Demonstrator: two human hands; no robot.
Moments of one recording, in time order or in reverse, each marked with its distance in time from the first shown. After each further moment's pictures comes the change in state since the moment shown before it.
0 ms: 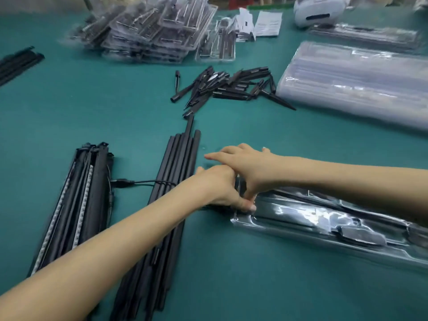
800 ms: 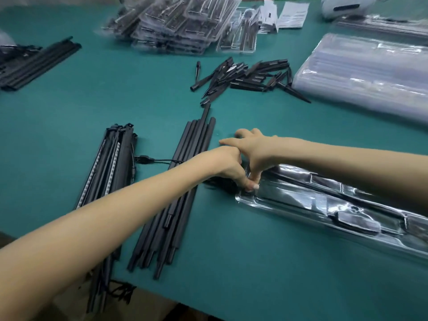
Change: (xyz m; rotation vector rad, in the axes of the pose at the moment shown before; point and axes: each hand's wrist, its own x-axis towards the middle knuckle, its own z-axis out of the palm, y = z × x) left_hand -0.008 0.009 -0.011 -0.139 -0.024 -0.141; right_hand 0.014 0.002 -0.001 -0.028 -0.042 0.073
